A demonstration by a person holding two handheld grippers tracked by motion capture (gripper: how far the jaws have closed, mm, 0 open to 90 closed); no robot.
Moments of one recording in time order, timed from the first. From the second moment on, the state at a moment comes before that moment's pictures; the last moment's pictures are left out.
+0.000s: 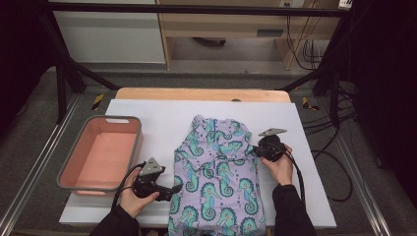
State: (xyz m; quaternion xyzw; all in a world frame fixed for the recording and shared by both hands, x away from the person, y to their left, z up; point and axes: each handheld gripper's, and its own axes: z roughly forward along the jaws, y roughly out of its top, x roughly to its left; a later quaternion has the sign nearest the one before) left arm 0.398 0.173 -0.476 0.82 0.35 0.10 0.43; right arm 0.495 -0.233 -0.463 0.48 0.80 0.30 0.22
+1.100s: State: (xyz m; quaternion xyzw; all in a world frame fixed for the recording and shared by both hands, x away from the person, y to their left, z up) left arm 0.399 0.174 -0.477 0.83 0.35 0.10 0.43; right arm 0.549 -0.172 -0.457 0.34 0.82 0.38 0.26
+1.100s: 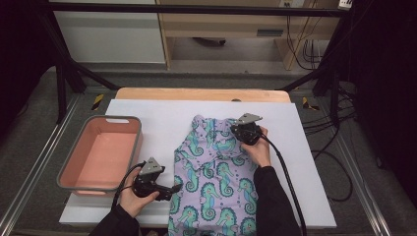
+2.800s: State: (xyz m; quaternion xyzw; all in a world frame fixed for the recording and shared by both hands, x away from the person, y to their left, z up) left arm 0.366 0.155 -0.474 0.84 0.38 0.06 0.38; right arm 0.354 -0.237 -0.481 0.46 0.79 0.38 0.14
